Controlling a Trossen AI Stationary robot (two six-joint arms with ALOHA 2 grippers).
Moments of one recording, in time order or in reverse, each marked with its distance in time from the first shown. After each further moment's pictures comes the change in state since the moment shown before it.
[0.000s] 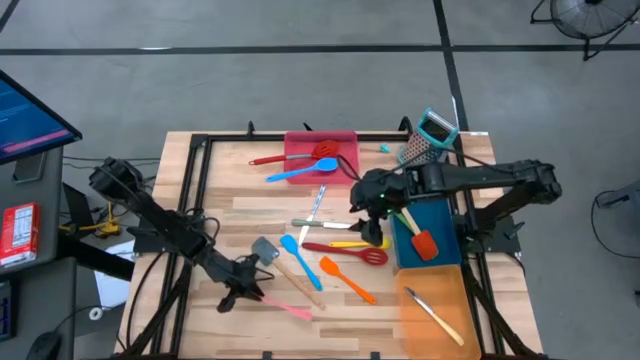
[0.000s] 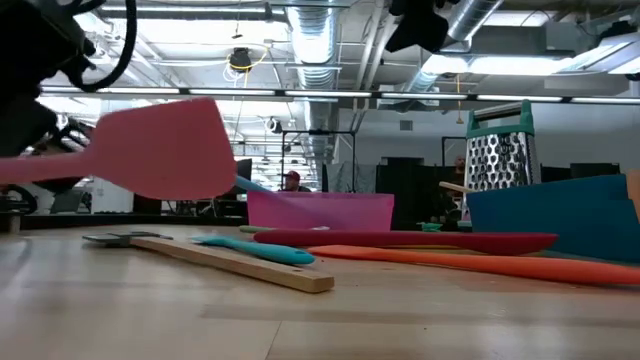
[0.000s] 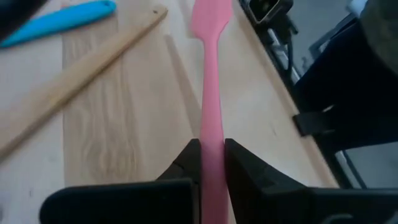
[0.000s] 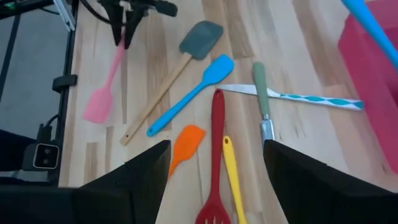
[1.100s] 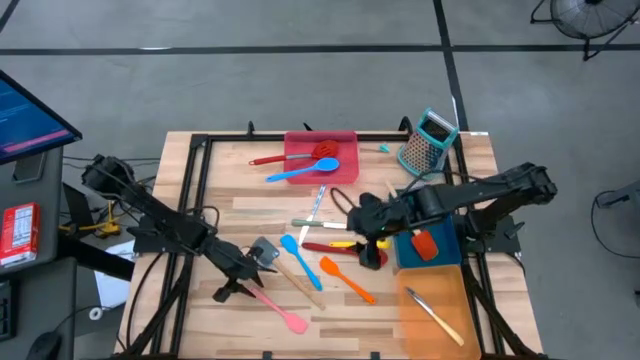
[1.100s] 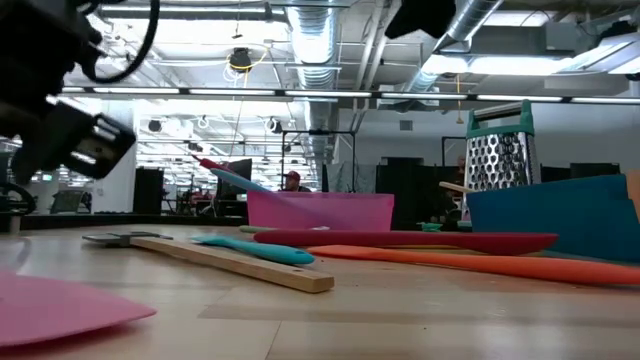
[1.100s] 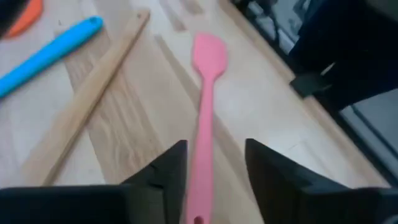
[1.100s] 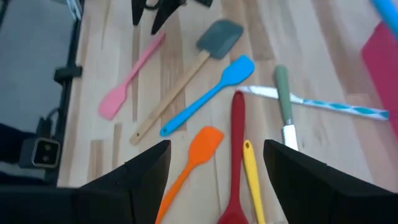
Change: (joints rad) left arm 0.140 -0.112 -0.002 -0.166 0.213 0.323; right arm 0.175 0.052 0.000 0.047 0.153 0.064
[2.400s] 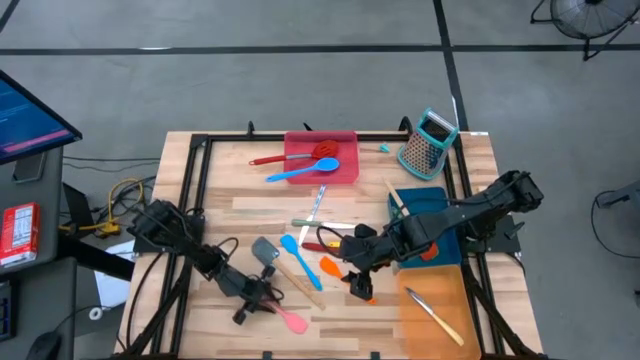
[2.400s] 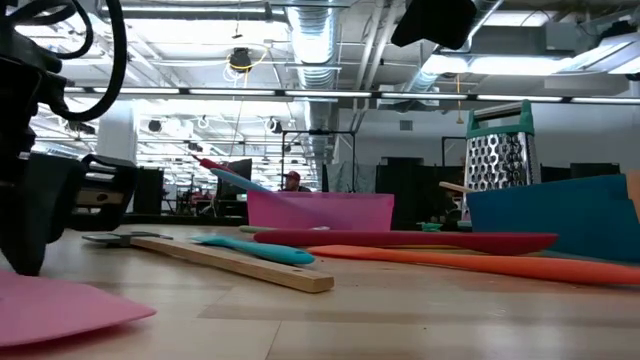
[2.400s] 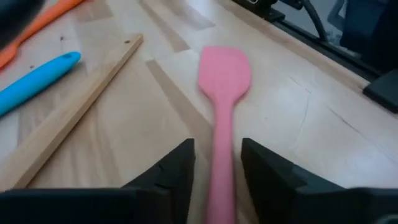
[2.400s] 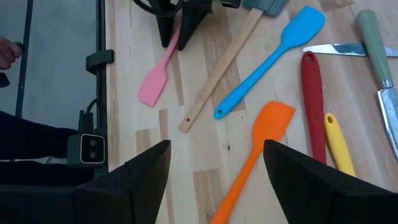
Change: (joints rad) left arm -0.190 0.730 0.043 0.743 -0.304 0.077; right arm 0.141 0.142 0.000 0.088 -0.023 0.261
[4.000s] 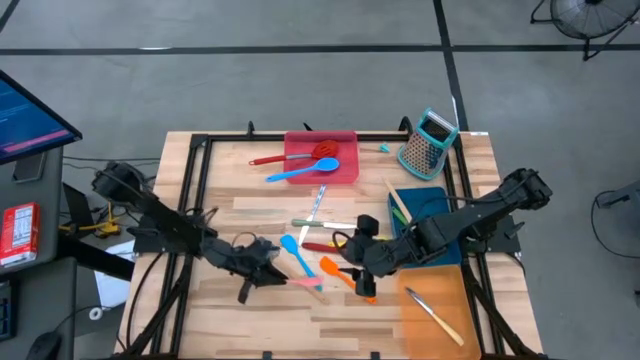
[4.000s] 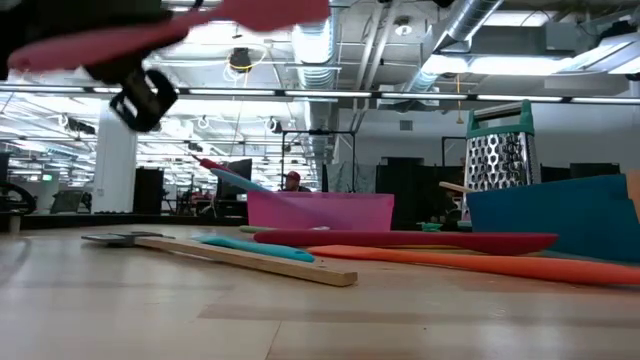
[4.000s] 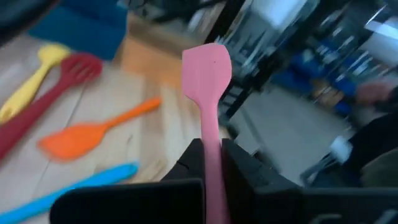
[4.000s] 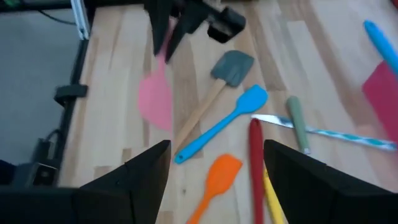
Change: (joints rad) left arm 0.166 -0.553 -0.002 -0.125 -0.076 -0.457; right arm 0.073 -0.071 0.000 0.056 0.296 -0.195
